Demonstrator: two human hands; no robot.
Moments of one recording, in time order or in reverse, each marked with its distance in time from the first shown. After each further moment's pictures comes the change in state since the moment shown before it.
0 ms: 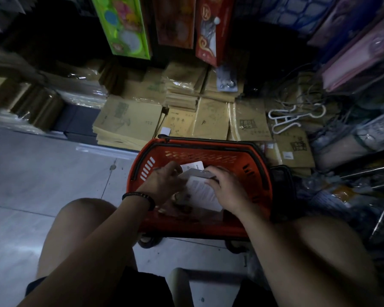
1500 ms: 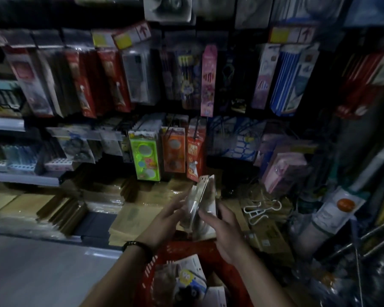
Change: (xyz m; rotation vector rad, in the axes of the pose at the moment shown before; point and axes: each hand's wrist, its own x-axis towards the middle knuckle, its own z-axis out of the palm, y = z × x) left_hand -0.150 0.163 -0.121 -0.719 0.087 0.473; right_hand -0.067 -0.218 -0.156 0.996 0.191 -0.090
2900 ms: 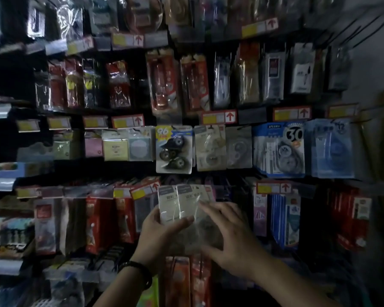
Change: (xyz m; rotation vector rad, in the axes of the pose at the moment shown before) left_hand 0.105 0.292 -0.059 -0.247 0.152 0.460; right_hand 0.116 -0.308 0.045 -1.294 0.018 -0.939
